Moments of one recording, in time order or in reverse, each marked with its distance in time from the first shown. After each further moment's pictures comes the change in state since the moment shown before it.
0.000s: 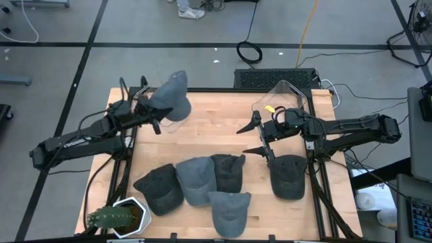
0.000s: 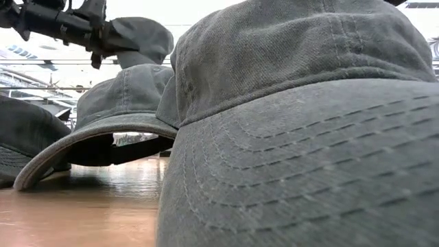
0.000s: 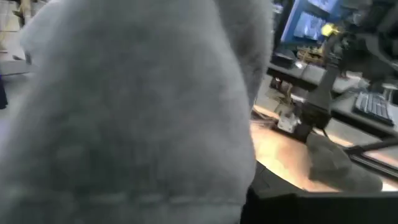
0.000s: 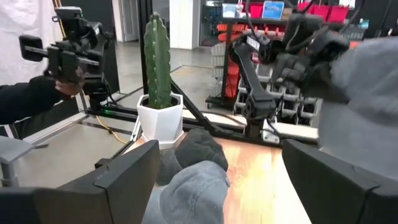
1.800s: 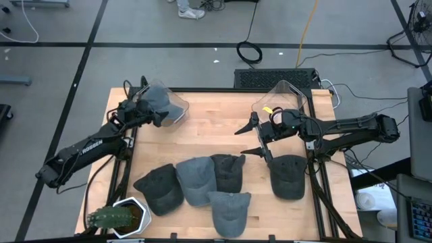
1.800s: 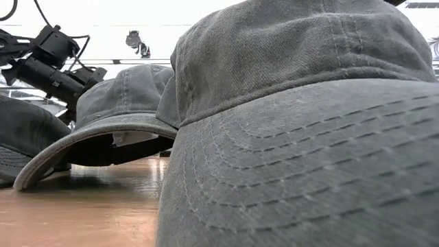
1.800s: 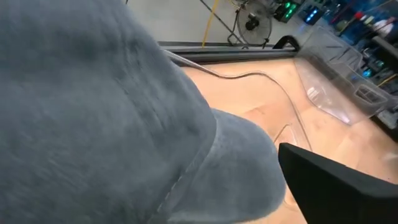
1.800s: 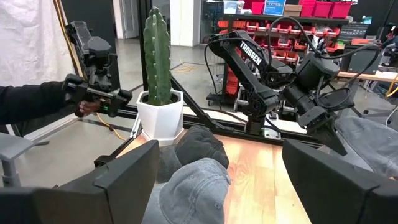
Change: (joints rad) left arm 0.437 0.053 -0.285 0.019 0.200 -0.173; right arm 0.002 0.025 0.000 0.012 -0.004 -0.007
